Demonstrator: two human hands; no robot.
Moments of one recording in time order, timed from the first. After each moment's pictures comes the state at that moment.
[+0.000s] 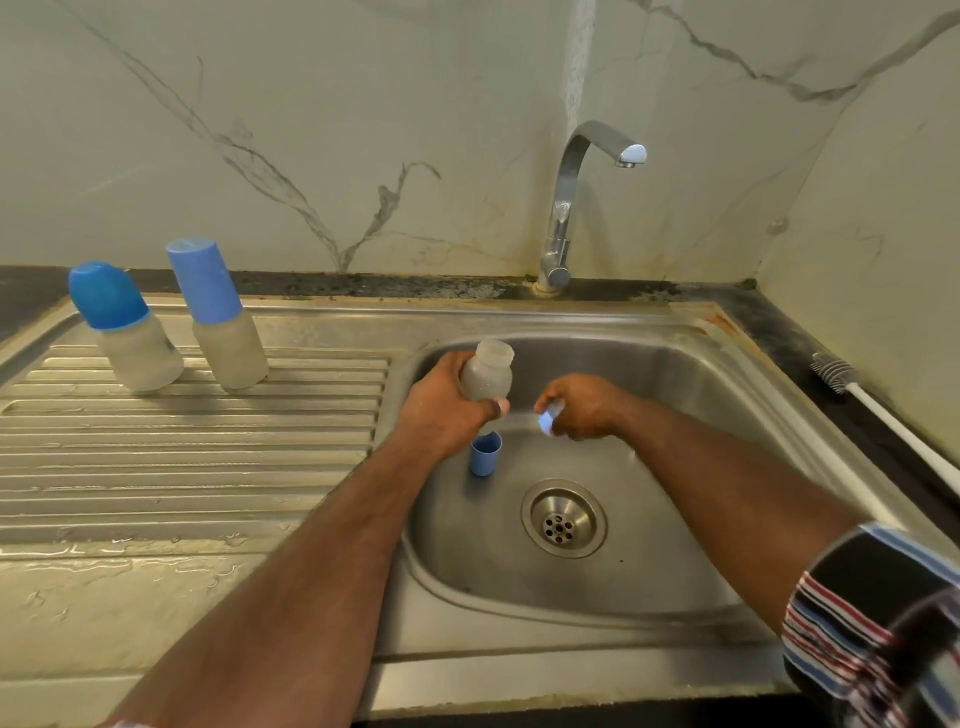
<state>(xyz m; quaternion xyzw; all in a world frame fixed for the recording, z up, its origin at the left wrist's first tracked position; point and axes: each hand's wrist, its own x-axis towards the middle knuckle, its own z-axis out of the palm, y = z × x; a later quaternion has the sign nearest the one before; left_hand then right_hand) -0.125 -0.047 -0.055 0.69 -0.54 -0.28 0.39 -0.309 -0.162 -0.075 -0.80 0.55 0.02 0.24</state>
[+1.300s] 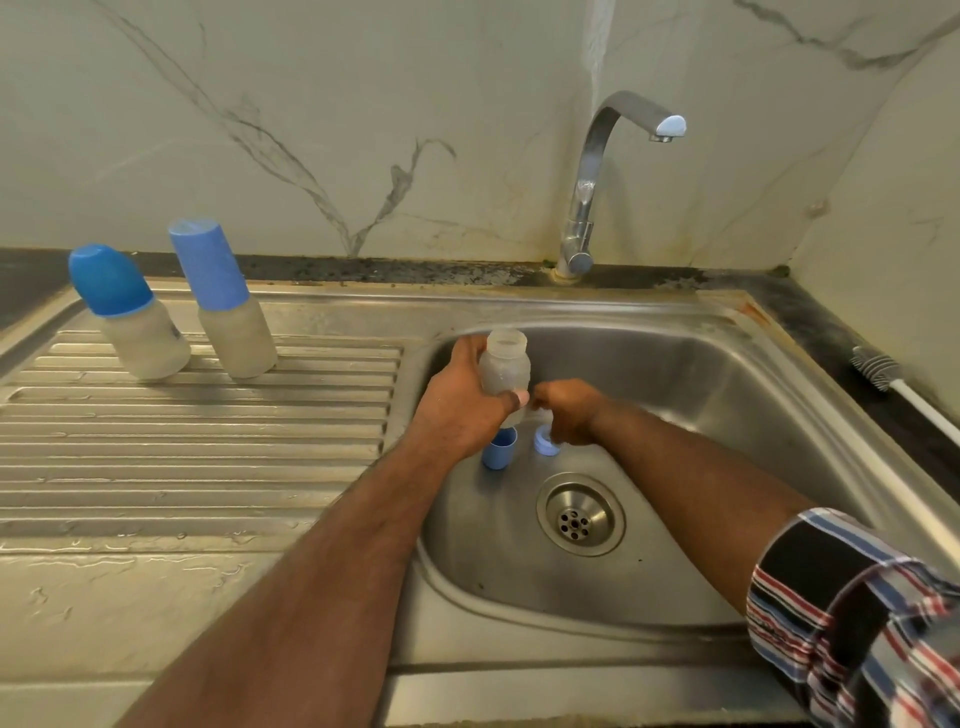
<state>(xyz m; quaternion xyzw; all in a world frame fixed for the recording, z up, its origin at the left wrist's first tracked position) -0.129 -0.044 -0.053 0.68 -0.54 -0.28 0.40 -0.278 -0.187 -0.126 -0.85 0.50 0.08 0.14</state>
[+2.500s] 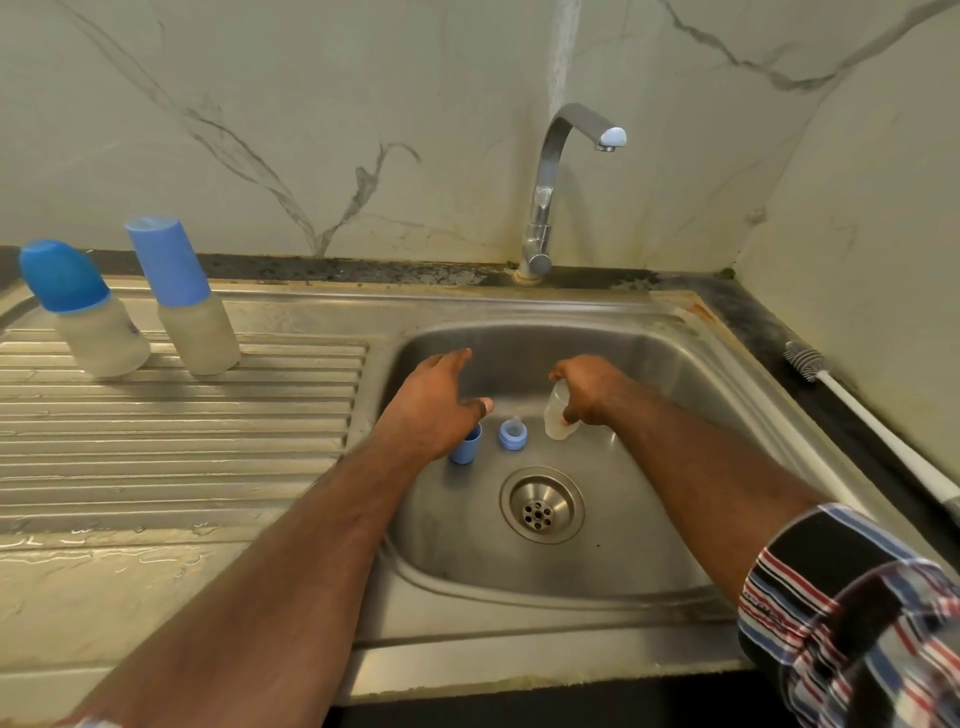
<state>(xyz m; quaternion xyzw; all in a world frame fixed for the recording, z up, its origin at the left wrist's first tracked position) -0.132 -0.044 -0.058 0.71 -0.62 -0.21 0.26 -0.329 -0.174 -0.076 -0.81 0.58 0.09 0.06</state>
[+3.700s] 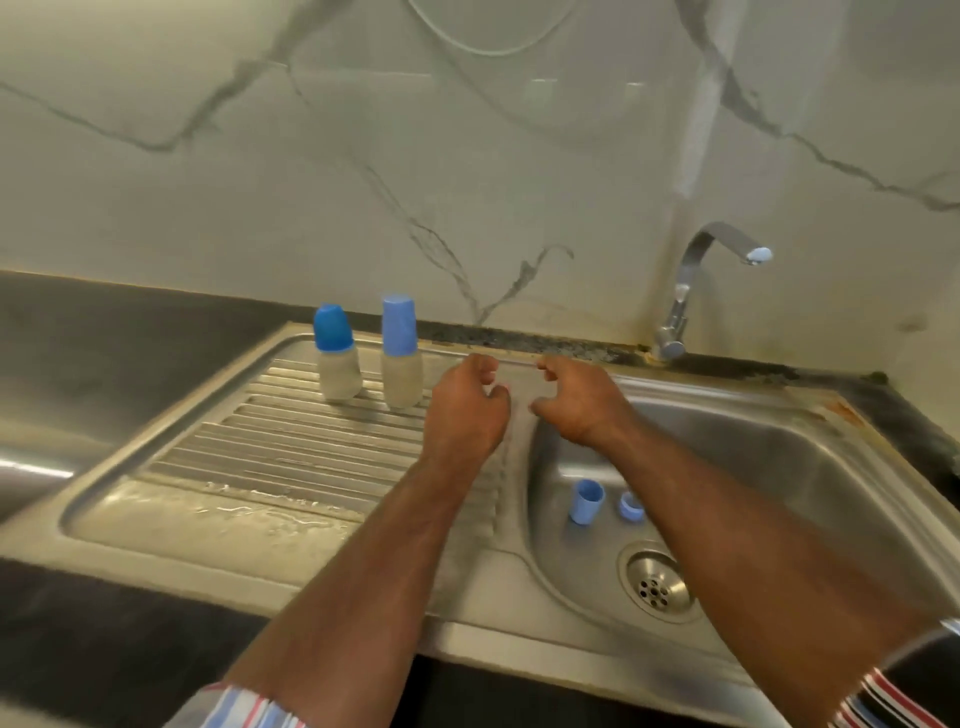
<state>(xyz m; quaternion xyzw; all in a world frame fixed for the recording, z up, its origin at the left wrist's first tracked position) -0.048 0.011 -0.007 0.74 -0.44 -0.11 0.51 -0.176 -0.062 0.022 -0.86 0.45 -0.18 0.16</state>
